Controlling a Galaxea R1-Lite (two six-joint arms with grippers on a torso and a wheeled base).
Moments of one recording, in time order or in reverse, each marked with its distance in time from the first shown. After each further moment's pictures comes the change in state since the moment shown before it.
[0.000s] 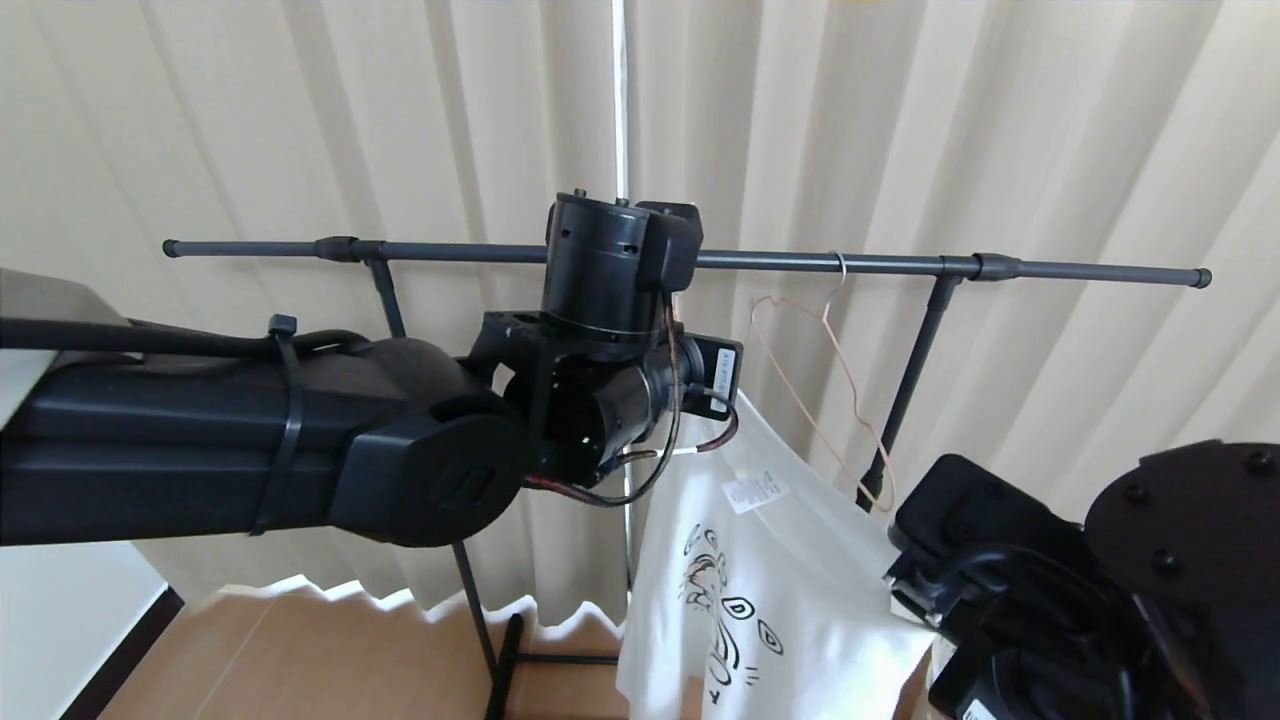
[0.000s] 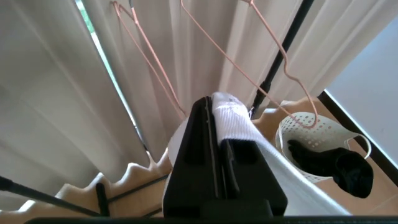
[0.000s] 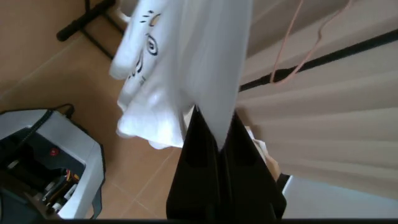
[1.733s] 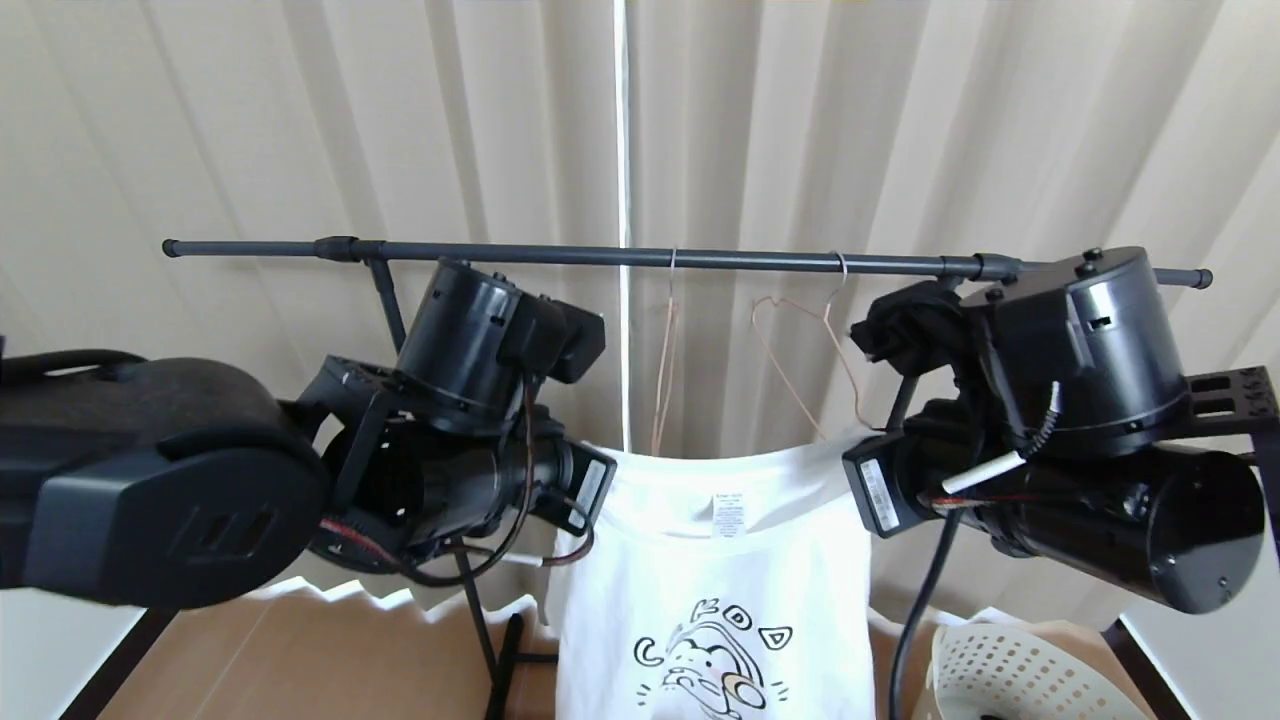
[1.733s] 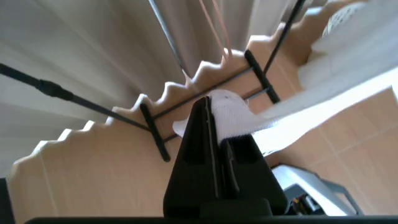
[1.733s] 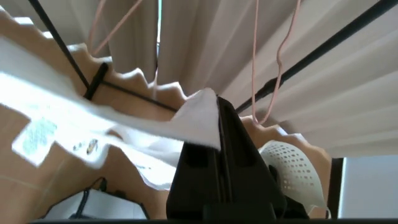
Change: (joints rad) left arm 0.066 -0.228 0.292 0.308 -0.054 0.088; right arm -0.273 0.184 -0.211 -0.158 0.060 0.151
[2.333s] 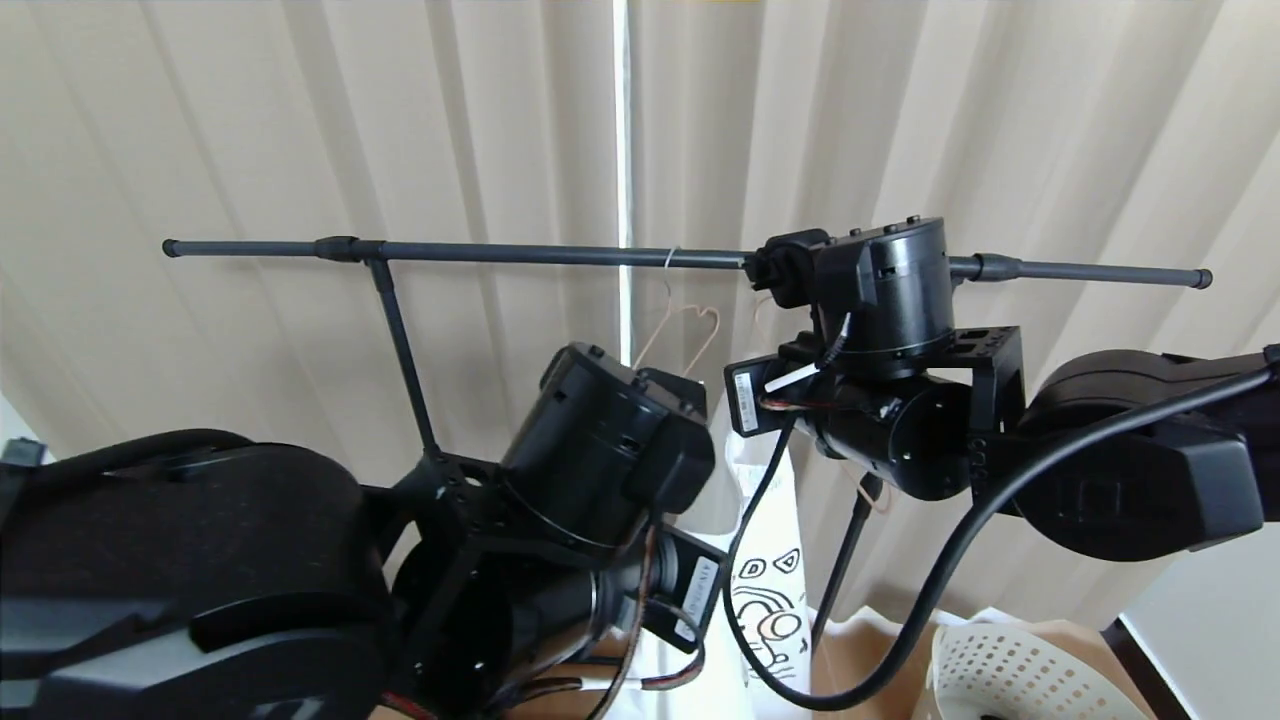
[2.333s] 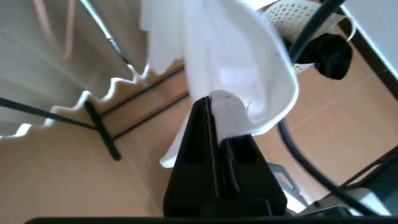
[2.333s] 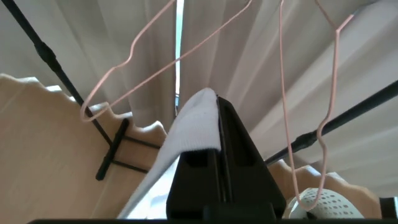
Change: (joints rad) left arm -0.230 0.042 -0.008 -0.005 0.006 -0.229; right arm -0.011 0.261 -0.201 -0.265 0.004 0.010
